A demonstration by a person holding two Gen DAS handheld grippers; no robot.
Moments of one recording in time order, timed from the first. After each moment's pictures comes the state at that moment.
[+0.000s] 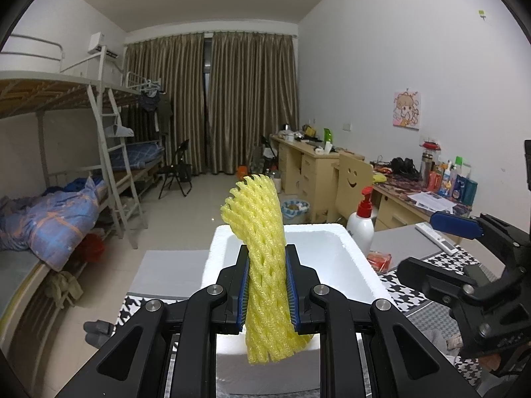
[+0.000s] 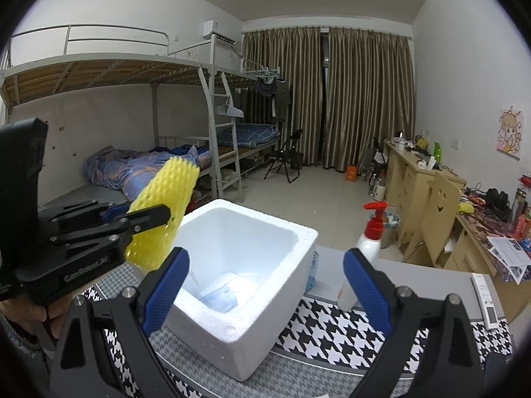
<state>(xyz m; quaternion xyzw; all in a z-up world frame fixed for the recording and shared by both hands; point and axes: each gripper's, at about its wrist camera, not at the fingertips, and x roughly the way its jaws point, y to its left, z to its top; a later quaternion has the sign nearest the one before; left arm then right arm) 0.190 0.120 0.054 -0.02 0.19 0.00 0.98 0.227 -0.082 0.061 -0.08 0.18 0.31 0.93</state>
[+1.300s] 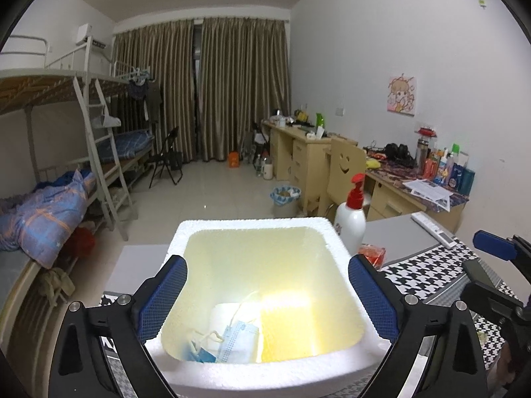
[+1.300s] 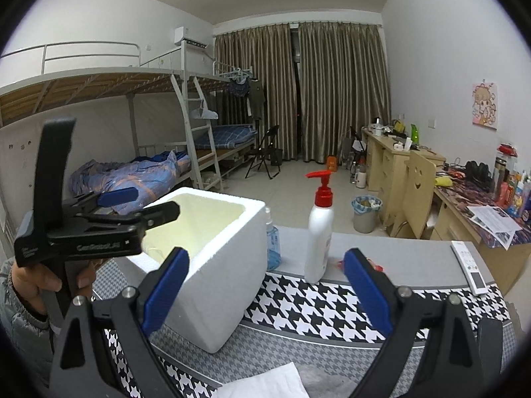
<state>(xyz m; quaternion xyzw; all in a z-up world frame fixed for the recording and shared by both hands) 0.220 0.093 0.054 -0.01 0.22 -0.02 0.98 0.223 -0.147 0.049 -0.03 0.19 0.27 0.94</state>
